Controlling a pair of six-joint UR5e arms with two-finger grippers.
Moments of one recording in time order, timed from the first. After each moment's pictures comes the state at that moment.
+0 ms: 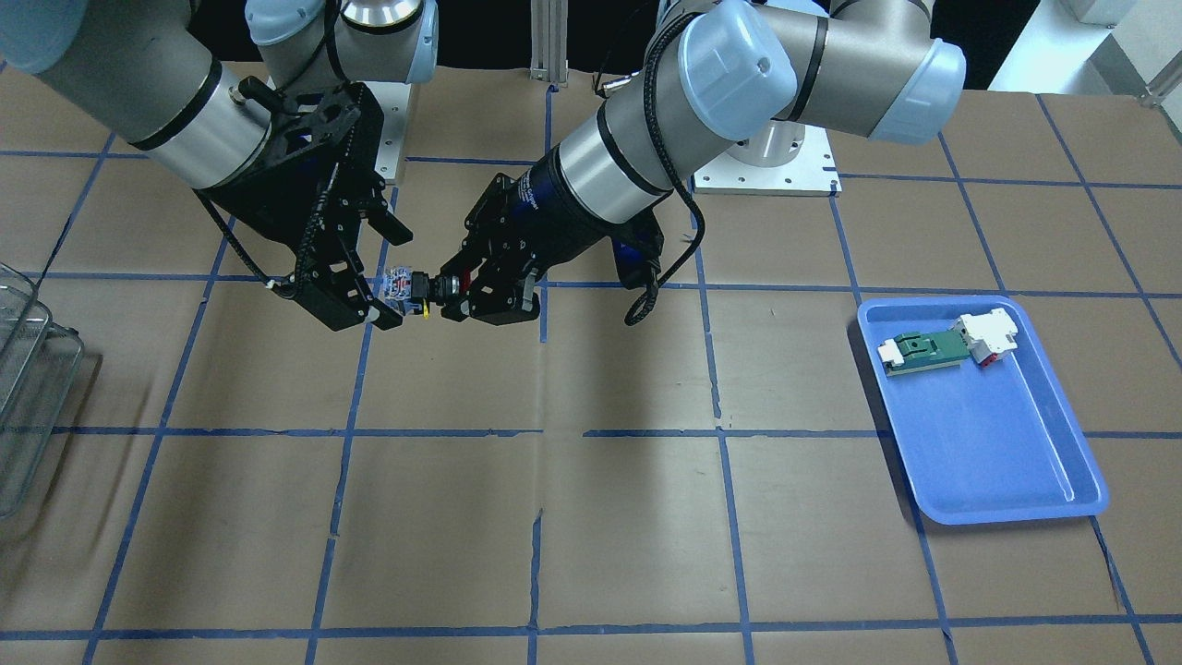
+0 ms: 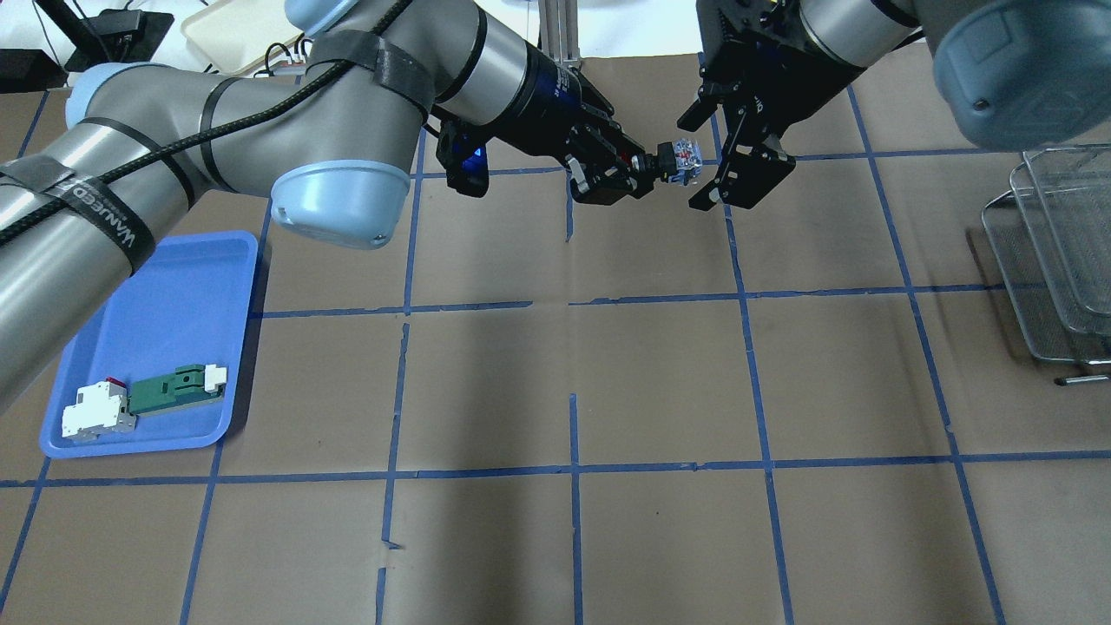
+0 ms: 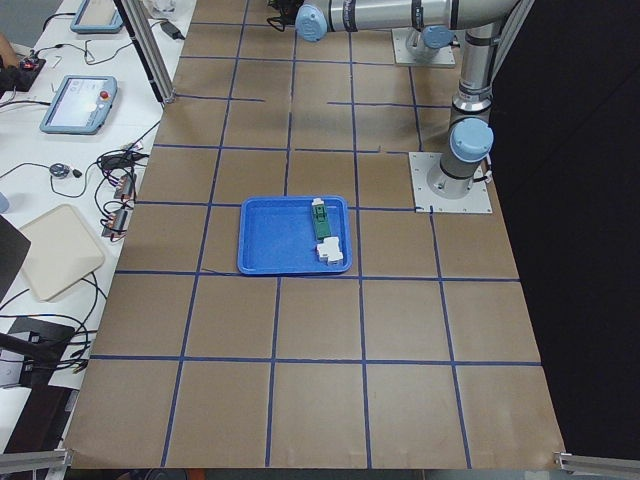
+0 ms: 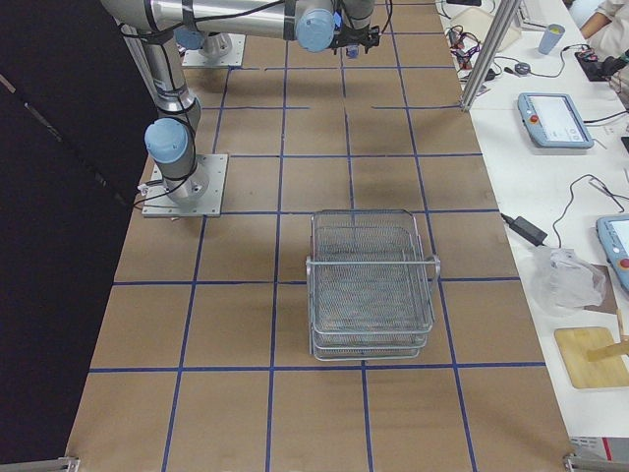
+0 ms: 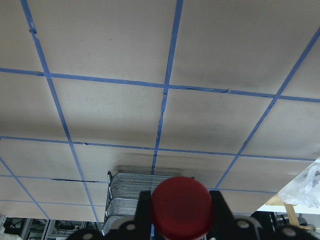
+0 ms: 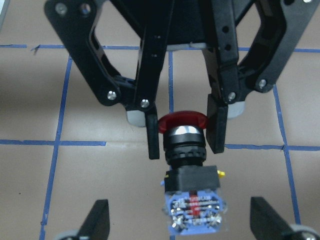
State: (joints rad) left arm -1.82 -1.81 -1.59 -1.03 0.90 -2.05; right arm 1.56 -1.48 1.57 -1.67 -1.07 -1.61
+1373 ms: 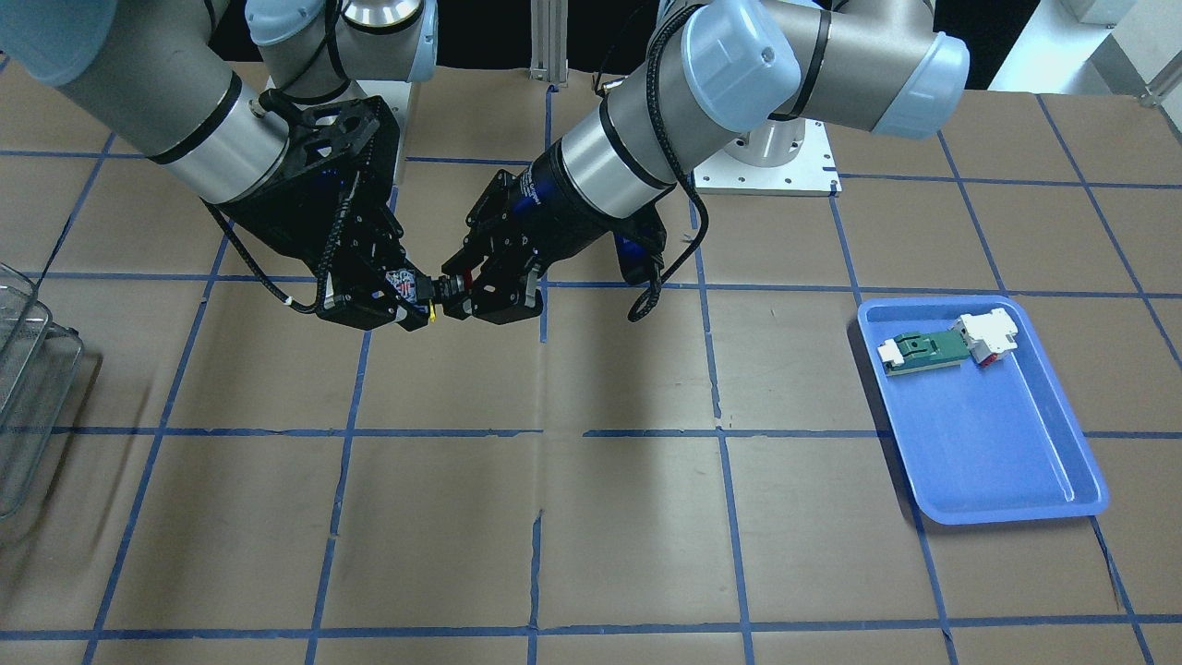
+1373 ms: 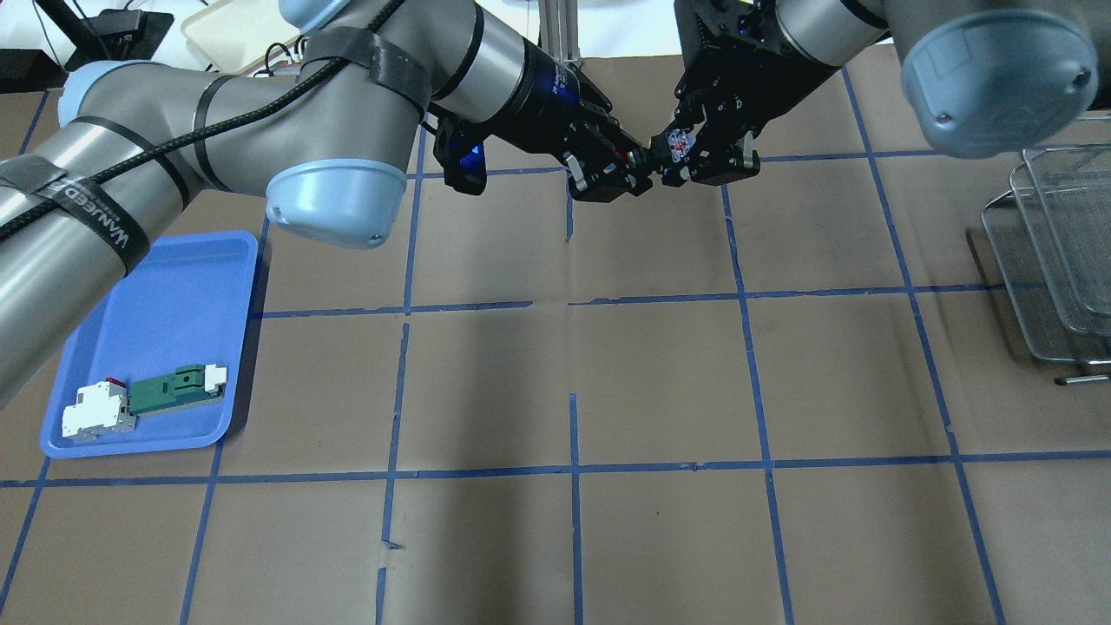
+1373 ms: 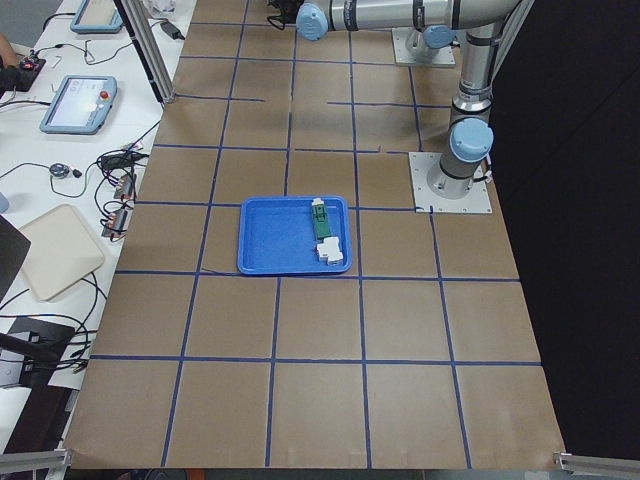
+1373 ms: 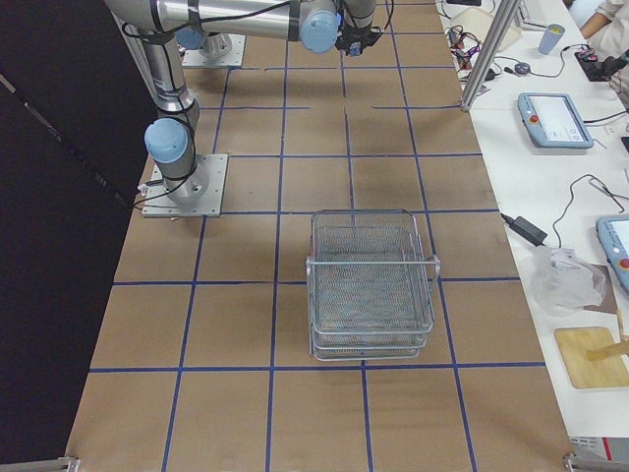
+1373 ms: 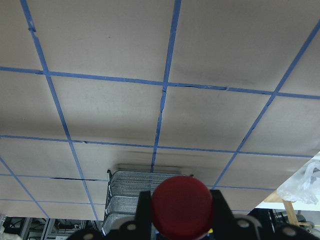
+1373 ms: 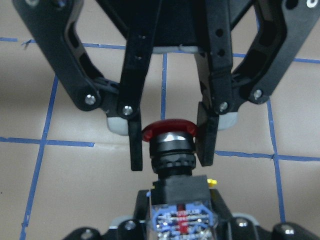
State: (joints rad) left arm -1.82 -1.80 -1.59 -1.03 0.91 -2.05; right arm 1.58 -1.46 1.57 -1.76 -1.07 -1.63
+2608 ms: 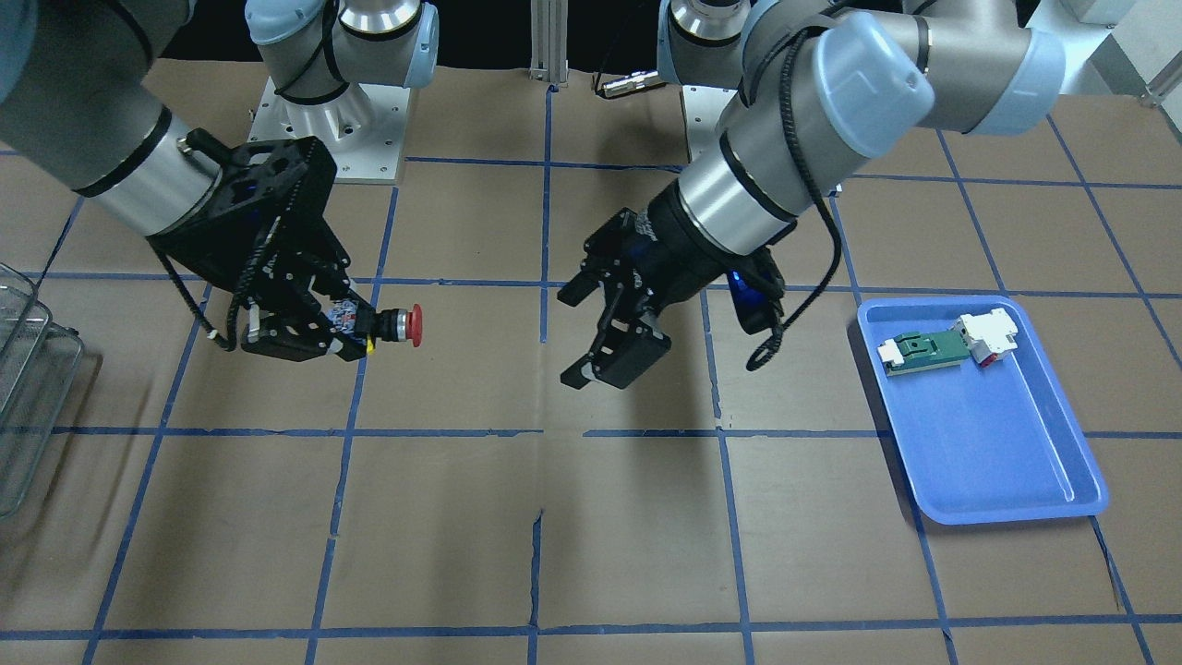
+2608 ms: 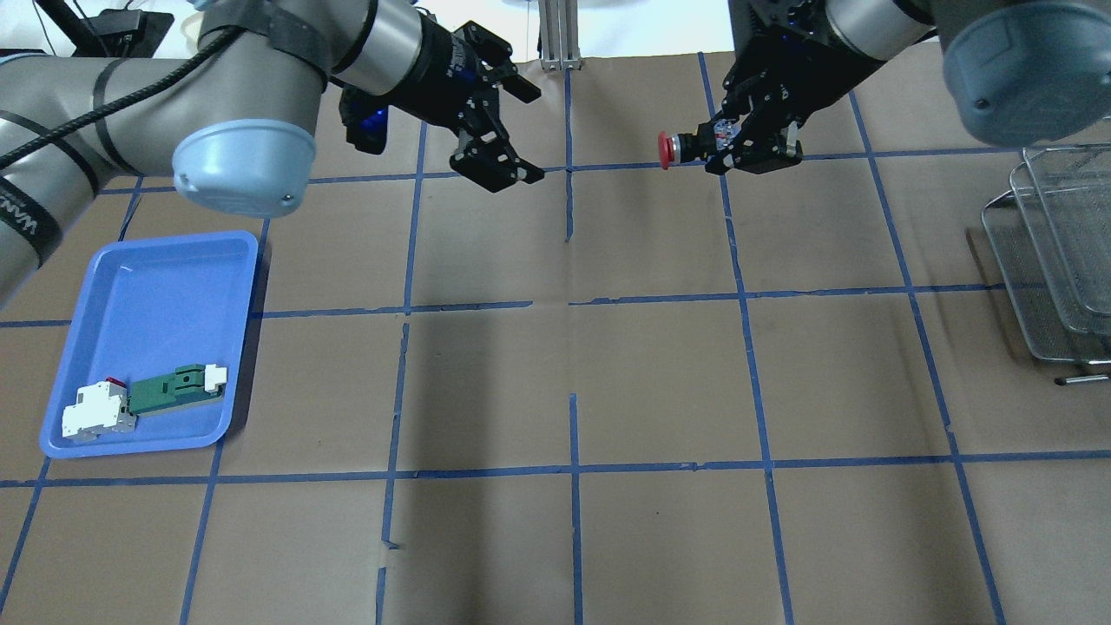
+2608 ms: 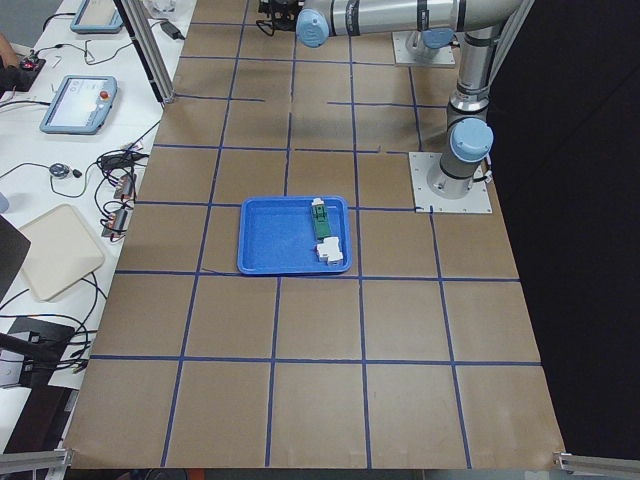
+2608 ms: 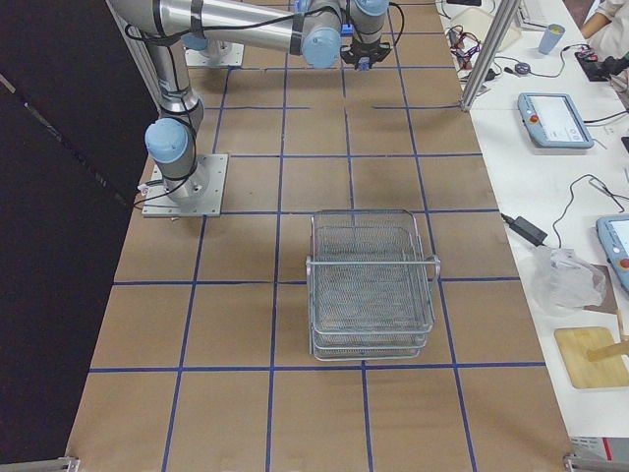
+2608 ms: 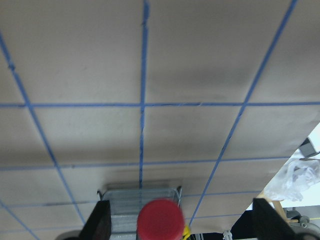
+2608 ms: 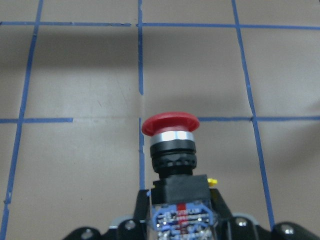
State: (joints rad) left arm -1.64 -1.78 -1.59 -1.11 0.99 -1.63; right arm 1.46 -1.44 1.58 -1.76 -1.09 -1.65
